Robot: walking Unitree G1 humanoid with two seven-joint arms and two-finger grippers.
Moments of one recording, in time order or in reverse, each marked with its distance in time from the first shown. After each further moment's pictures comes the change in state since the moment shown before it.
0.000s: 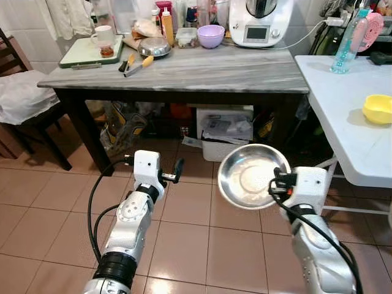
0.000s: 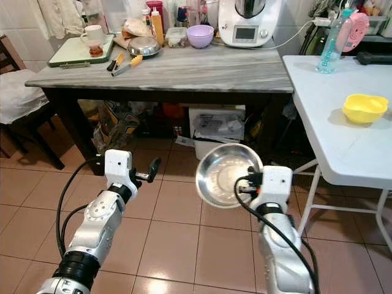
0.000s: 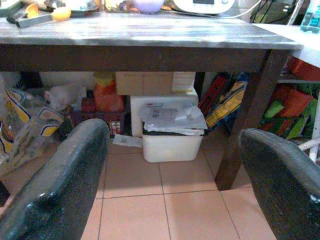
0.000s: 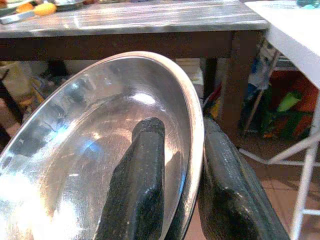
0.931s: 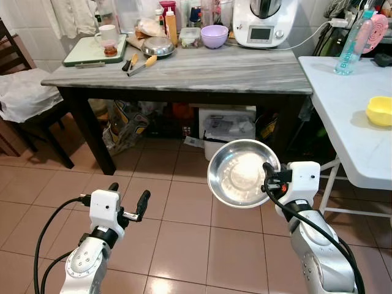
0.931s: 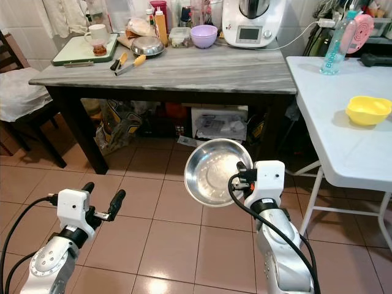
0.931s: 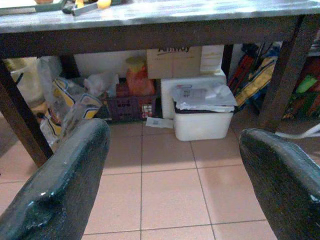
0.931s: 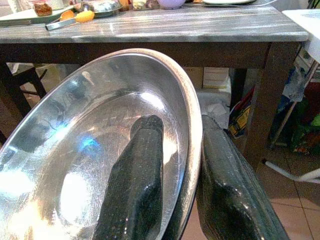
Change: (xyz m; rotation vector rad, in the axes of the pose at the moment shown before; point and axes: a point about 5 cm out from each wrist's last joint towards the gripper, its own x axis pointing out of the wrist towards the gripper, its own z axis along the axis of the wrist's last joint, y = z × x) left arm -0.096 0.050 -0.026 0.088 0.038 0.059; right arm -0.001 0.007 0.010 0.010 -0.021 0.109
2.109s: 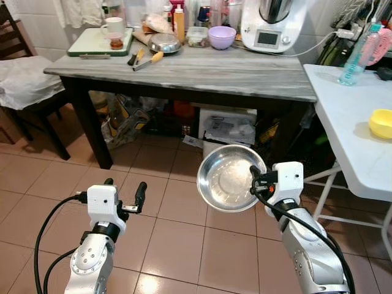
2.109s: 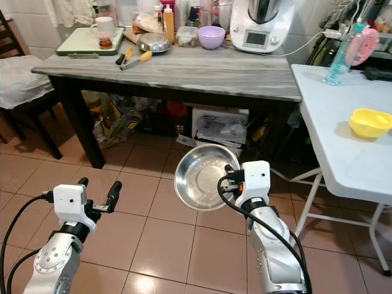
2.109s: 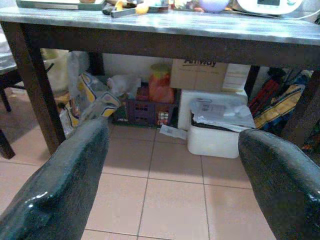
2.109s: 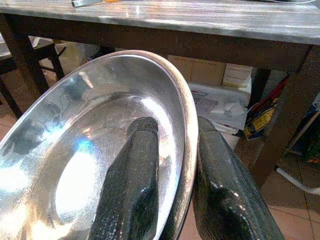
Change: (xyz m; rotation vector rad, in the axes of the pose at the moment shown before) left arm 0.004 -0.005 0.011 -0.047 -0.029 0.121; right arm 0.011 0.013 -0.011 -0.012 0.048 0.089
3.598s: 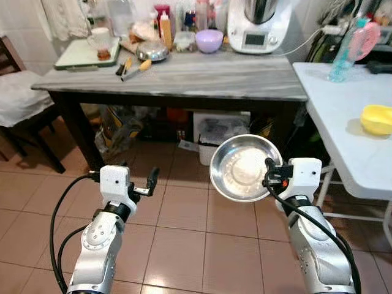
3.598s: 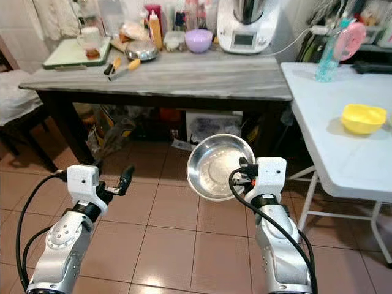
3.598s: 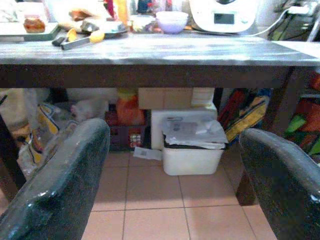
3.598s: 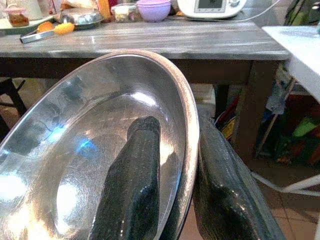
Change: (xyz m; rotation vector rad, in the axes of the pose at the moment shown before) left arm 0.032 -0.014 0.019 -0.009 -0.065 -0.115; right arm -0.004 -0.014 0.014 0.010 -0.080 -0.117
